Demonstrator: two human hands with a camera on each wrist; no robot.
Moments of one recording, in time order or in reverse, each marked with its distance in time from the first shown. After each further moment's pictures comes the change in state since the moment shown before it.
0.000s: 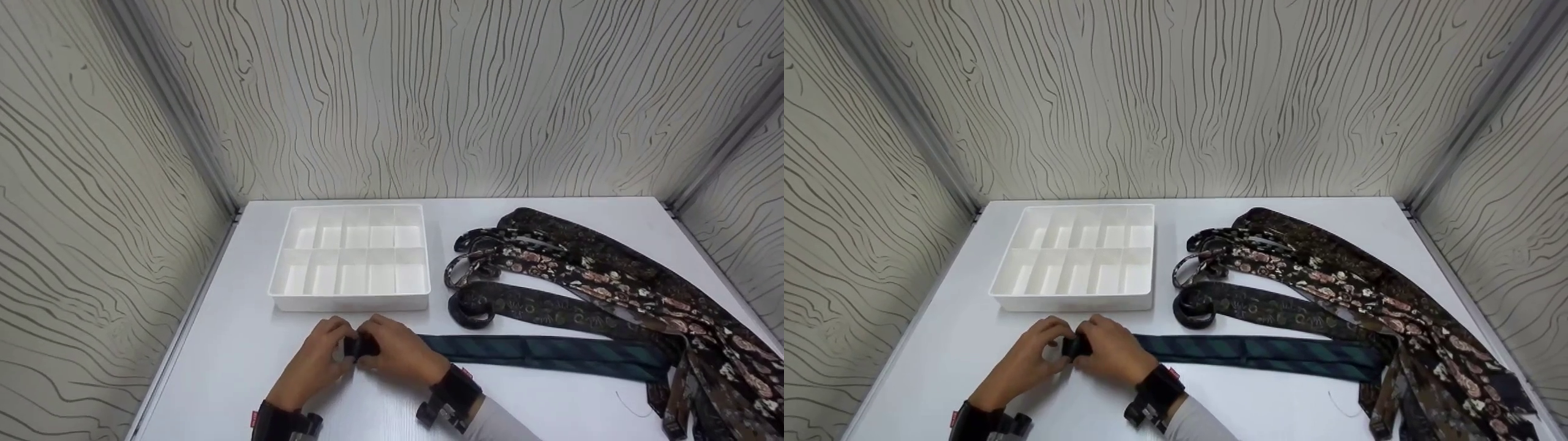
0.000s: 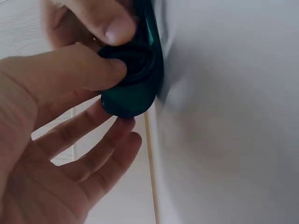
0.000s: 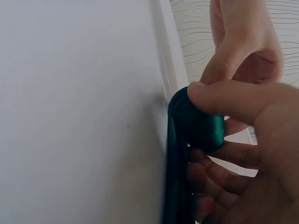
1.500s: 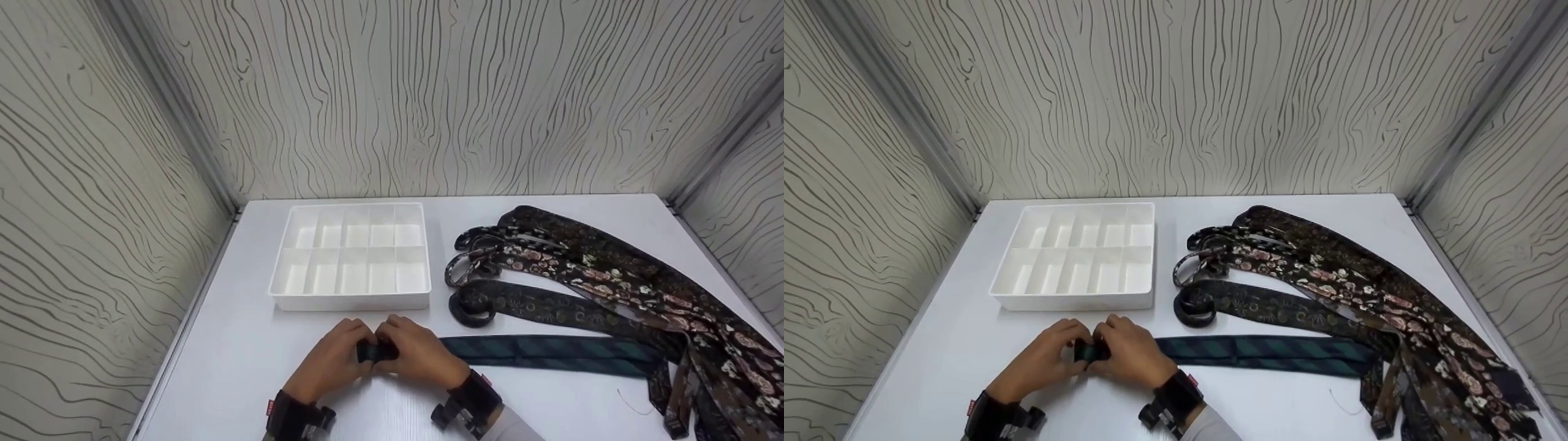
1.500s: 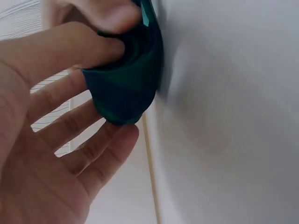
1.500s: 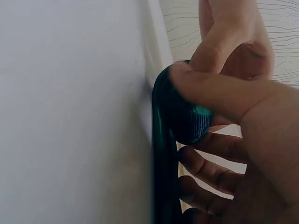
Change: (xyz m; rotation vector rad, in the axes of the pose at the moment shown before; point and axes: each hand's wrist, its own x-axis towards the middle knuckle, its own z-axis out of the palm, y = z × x) left_hand 0.012 0.014 0.011 0.022 -0.085 0.083; right_hand -0.025 0.015 -0.010 -0.115 0.062 -0.039
